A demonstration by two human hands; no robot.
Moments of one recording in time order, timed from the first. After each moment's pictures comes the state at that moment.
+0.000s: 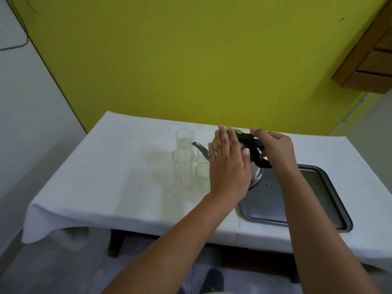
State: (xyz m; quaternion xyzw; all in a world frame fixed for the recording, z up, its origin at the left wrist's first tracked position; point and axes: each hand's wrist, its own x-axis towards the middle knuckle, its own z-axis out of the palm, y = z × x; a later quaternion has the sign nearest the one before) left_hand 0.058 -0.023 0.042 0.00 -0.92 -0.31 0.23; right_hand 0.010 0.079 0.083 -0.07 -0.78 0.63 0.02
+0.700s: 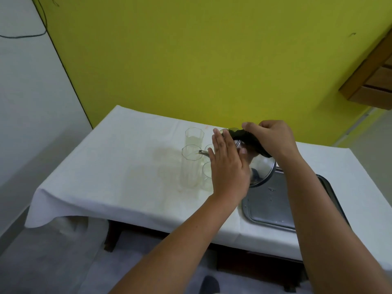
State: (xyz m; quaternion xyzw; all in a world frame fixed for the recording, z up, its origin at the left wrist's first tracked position) left_hand 0.064 -0.036 0.032 0.06 -0.88 -0.42 0.22; right_hand 0.002 0.049 0.109 0.02 -0.90 0.44 0.06
